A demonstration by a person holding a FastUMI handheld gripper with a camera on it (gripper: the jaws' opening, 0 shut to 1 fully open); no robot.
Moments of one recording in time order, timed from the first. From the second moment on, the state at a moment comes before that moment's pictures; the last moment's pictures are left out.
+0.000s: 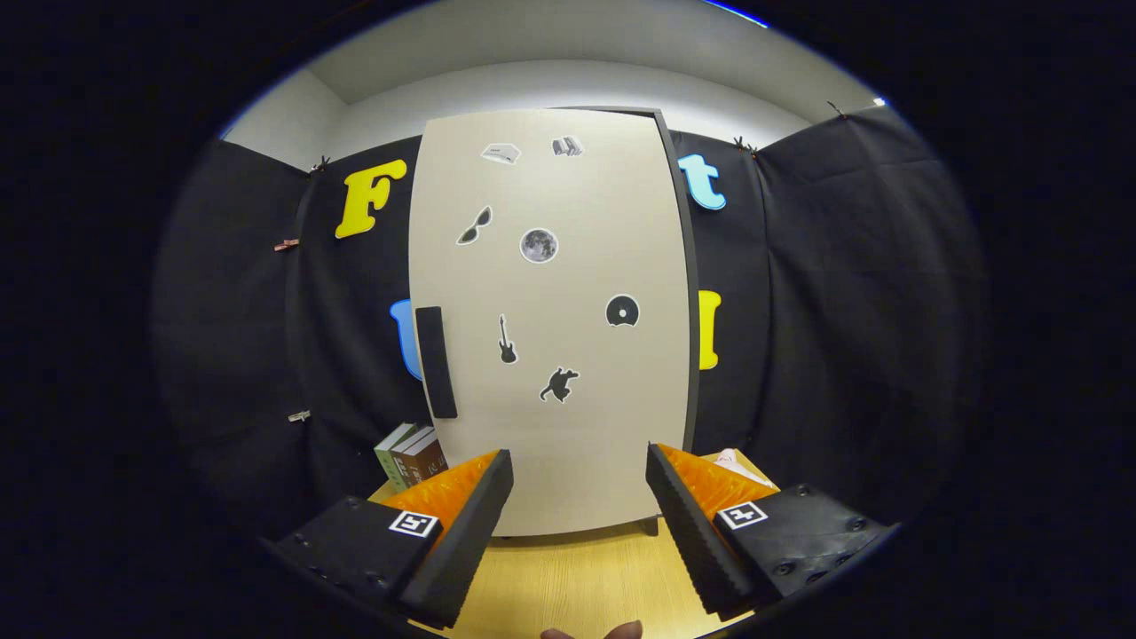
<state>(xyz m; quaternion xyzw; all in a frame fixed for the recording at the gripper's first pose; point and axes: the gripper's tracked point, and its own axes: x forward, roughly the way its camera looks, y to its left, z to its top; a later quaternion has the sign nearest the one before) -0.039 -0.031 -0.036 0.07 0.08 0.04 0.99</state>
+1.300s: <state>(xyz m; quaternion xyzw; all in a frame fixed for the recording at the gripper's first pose) -0.039 -0.029 -0.028 0.07 0.07 0.04 0.99</state>
